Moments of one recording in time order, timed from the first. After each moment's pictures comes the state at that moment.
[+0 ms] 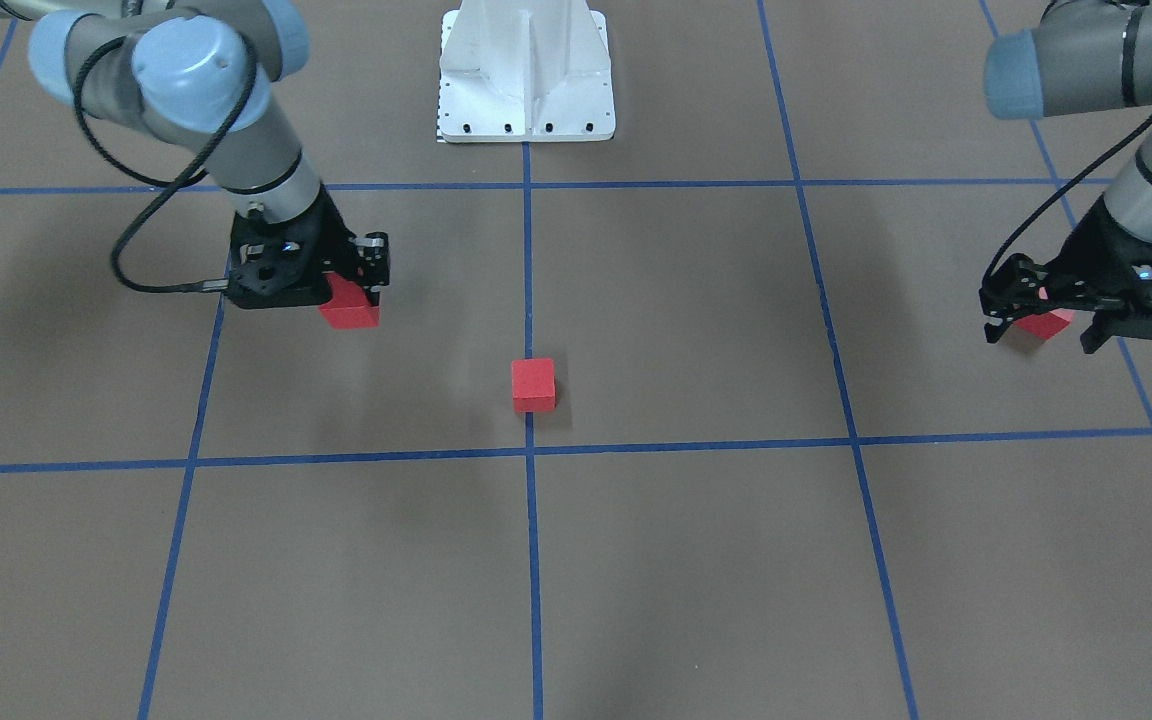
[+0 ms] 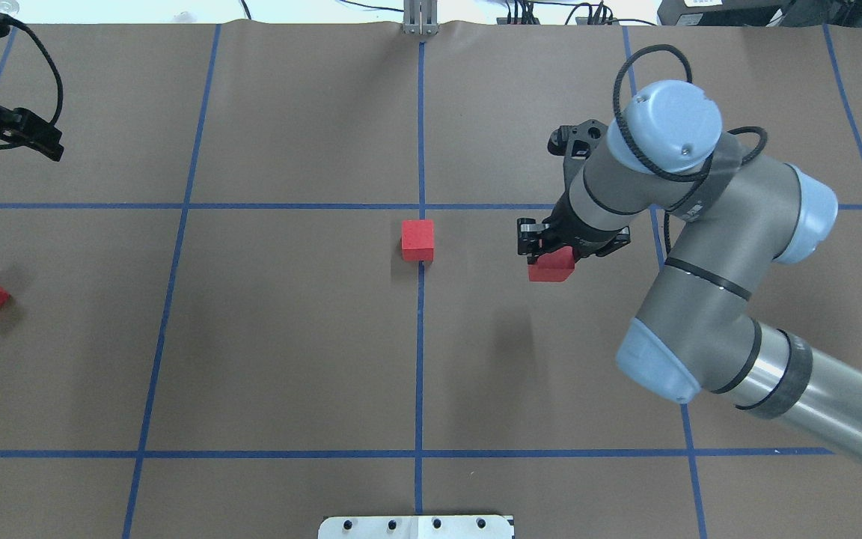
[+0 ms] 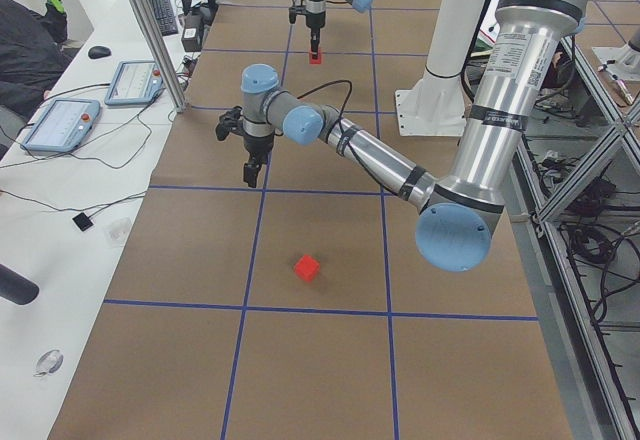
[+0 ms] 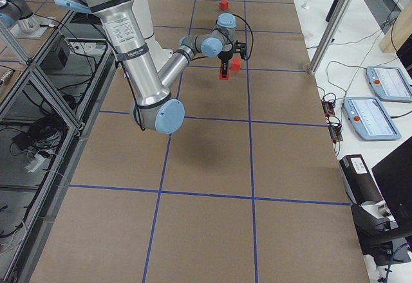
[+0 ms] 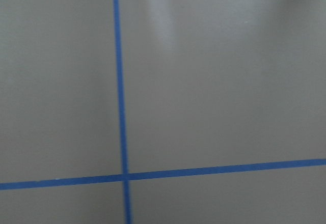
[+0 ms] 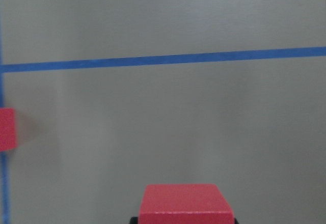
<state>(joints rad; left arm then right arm) -1.15 -1.81 -1.83 -1.58 -2.14 -0.41 0.64 -1.04 1.85 -1.61 1.99 1.10</state>
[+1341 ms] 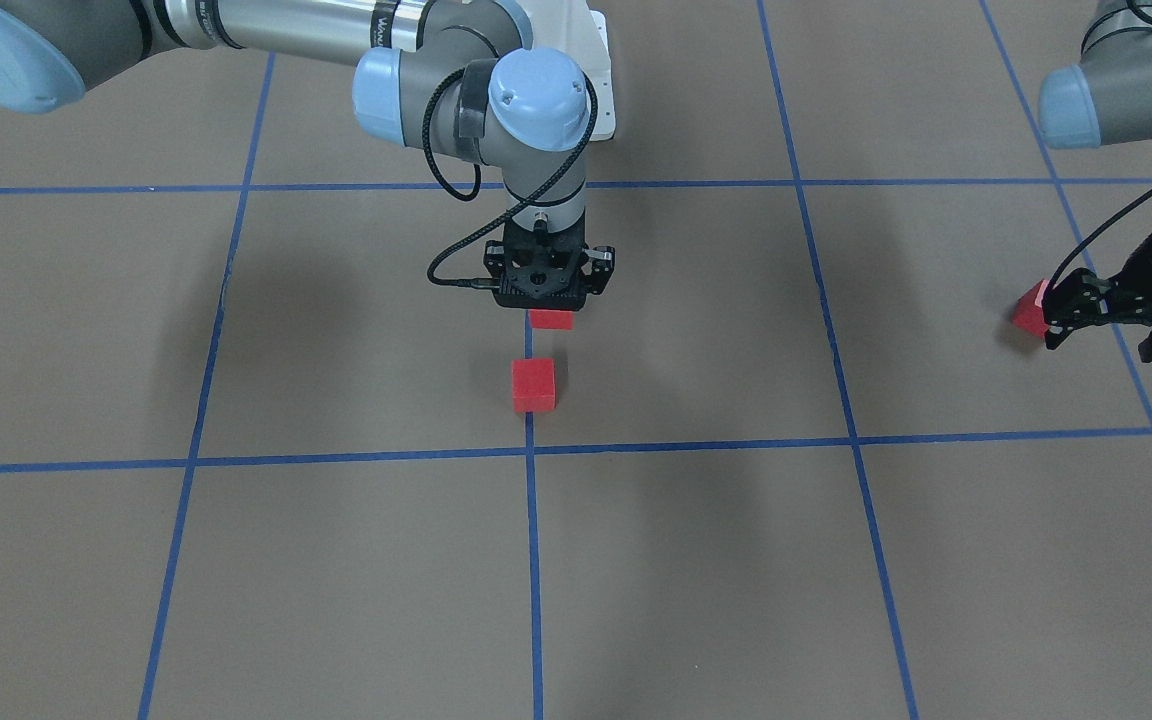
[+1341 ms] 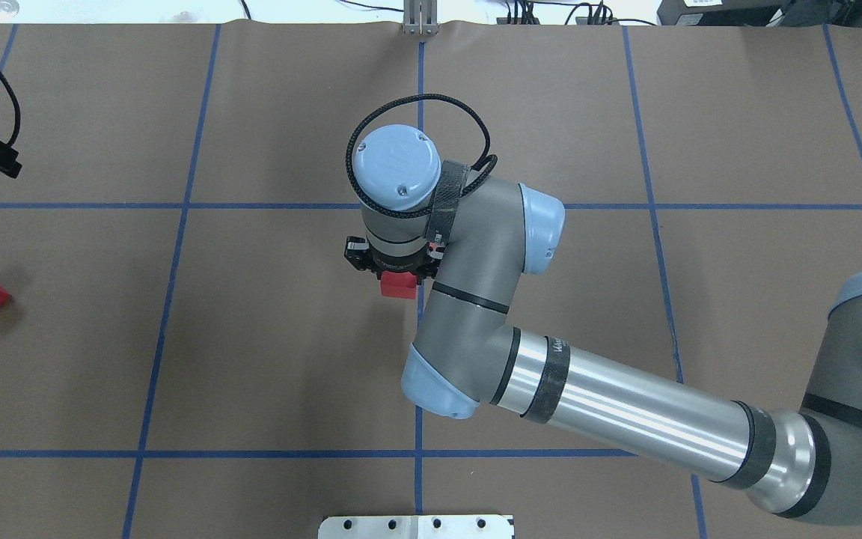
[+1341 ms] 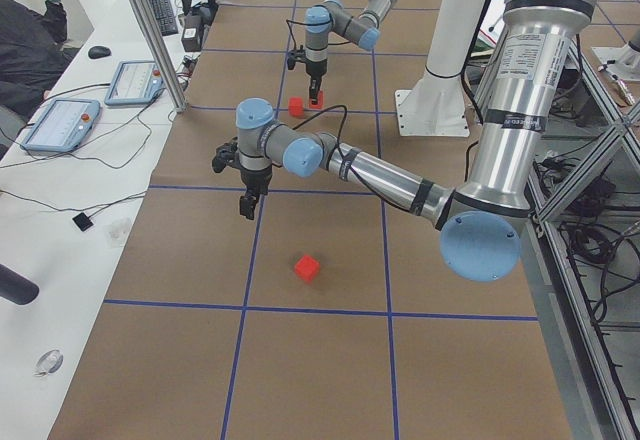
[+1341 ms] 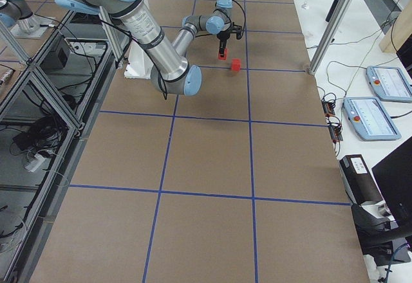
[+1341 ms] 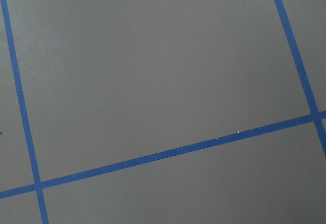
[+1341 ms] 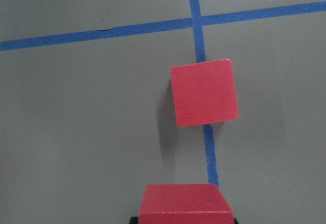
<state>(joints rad) -1.19 -1.75 -1.75 -1.67 -2.15 -0.32 0.49 -0.65 1.44 -1.60 1.88 1.34</state>
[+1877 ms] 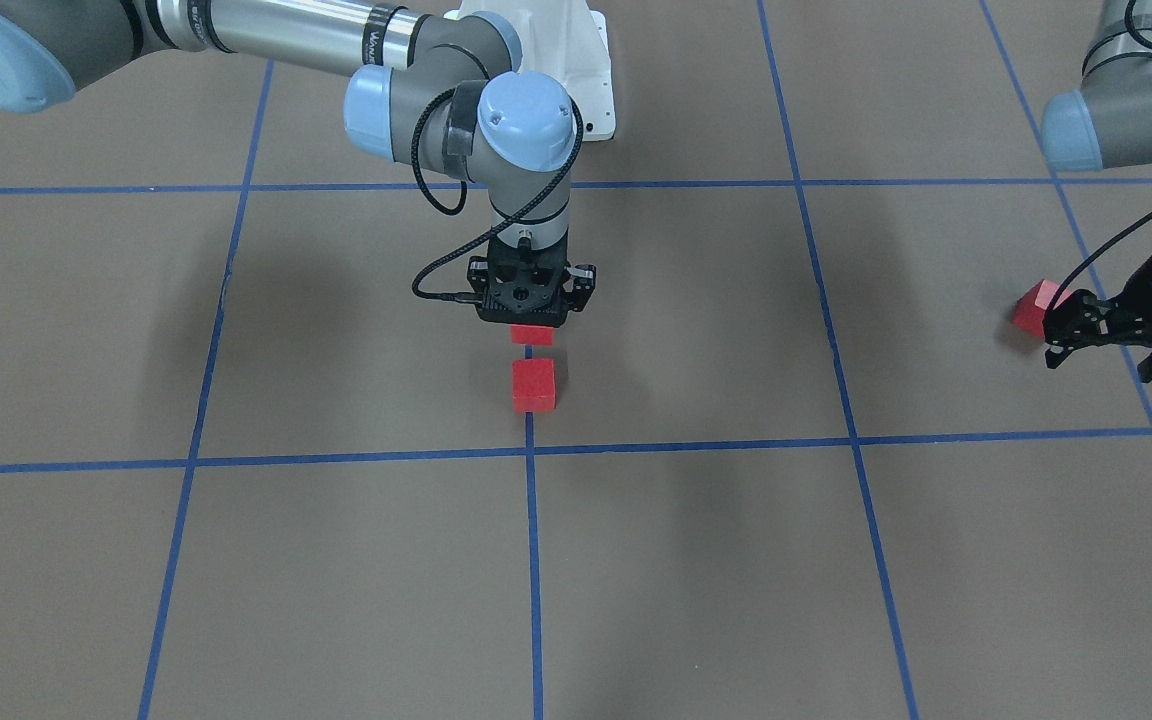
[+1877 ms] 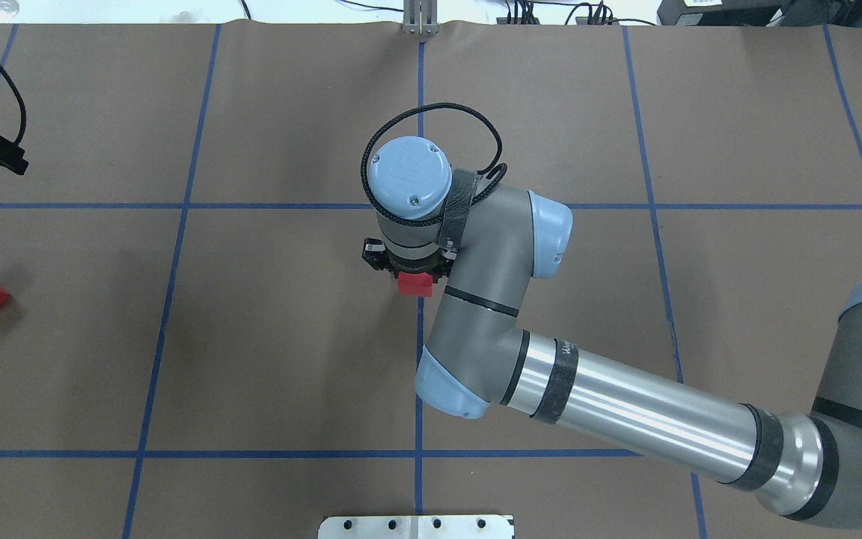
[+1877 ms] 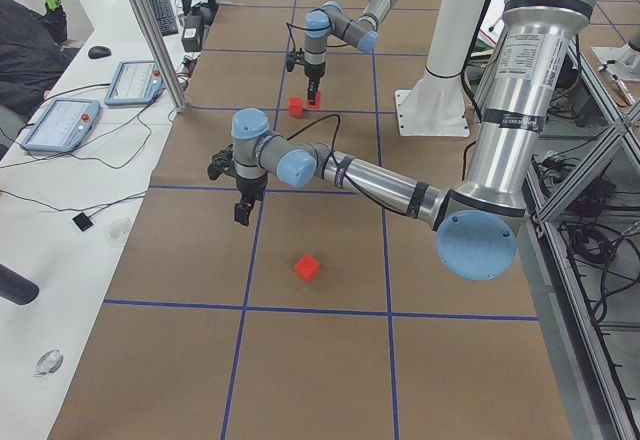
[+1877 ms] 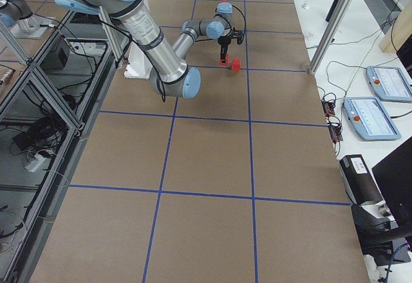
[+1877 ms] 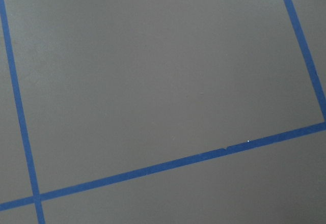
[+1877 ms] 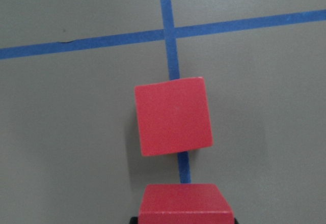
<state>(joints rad) -1.18 -1.77 -1.67 -1.76 -2.15 -0.33 0.49 -0.68 1.42 -1.59 1.84 1.34</state>
